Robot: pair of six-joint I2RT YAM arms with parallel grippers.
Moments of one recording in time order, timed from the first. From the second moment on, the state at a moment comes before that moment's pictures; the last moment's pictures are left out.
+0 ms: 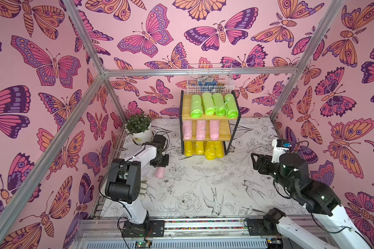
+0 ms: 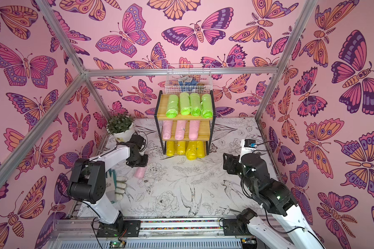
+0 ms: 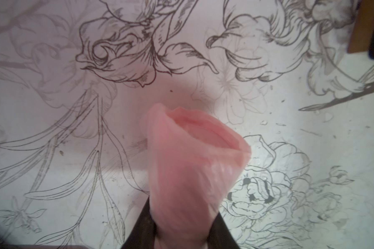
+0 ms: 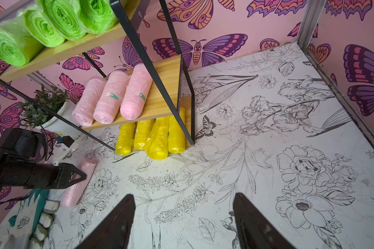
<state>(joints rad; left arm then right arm) -0.18 1.73 1.09 -0.72 0.04 -0.17 0.55 0.66 1.03 -0.86 0.30 0.55</state>
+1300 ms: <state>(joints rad) -0.65 0.89 0.69 0.06 0.30 -1.24 0.89 0.86 0.76 -0.20 -0.12 1.15</state>
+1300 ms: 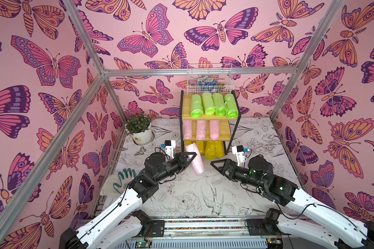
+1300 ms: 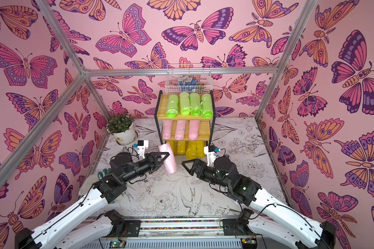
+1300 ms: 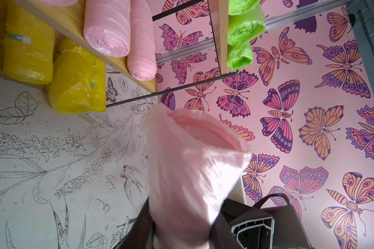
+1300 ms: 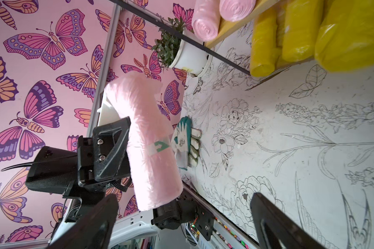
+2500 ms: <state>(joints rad) -0.75 0.99 0.71 0.23 0.16 -1.38 0.97 0.95 0.73 0.07 -0.04 1.25</state>
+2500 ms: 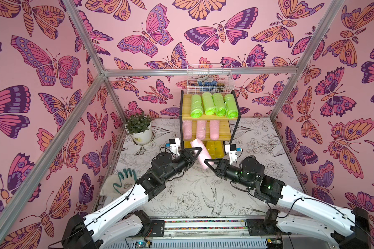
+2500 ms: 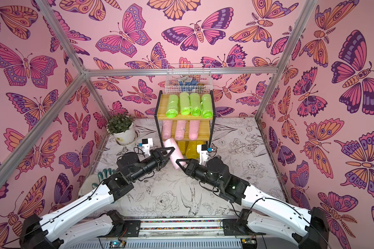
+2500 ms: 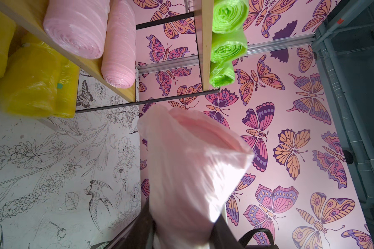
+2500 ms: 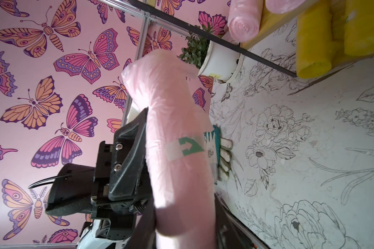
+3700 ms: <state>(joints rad) -0.77 0.69 0.69 -0.22 0.02 -1.07 0.92 0.93 0.79 -0.19 0.54 1.06</state>
